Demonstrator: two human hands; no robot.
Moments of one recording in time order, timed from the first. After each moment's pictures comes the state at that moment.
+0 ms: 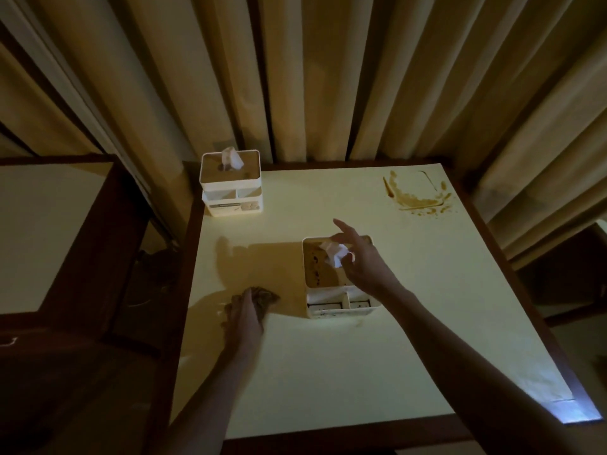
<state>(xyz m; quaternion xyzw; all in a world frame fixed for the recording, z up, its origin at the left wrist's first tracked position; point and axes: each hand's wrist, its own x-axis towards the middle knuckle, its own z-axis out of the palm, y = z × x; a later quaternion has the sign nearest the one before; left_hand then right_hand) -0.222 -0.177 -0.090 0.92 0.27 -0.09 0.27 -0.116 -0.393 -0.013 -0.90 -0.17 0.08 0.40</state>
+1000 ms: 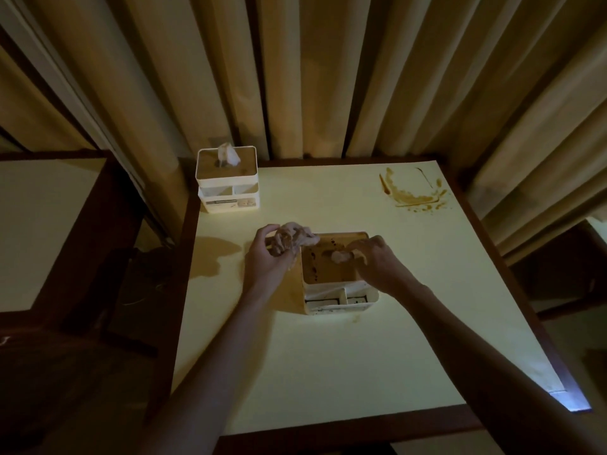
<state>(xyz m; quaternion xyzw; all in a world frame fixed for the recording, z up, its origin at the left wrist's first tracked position) -0.158 -0.199 -0.009 0.79 0.19 0.05 0.59 -0.114 -0.422 -0.010 -0.95 -0.19 0.07 0.22</state>
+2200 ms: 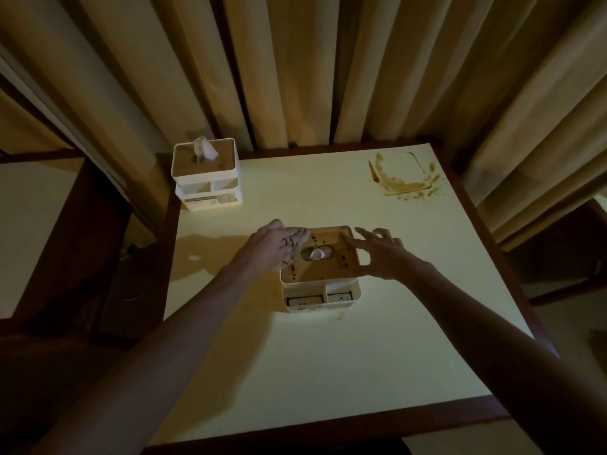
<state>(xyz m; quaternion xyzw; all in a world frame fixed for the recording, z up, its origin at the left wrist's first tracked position) -0.099 -0.210 -0.026 0.96 -0.11 -0.07 0.25 -0.073 -0.474 -0.024 -0.95 -0.20 0.24 0.04</state>
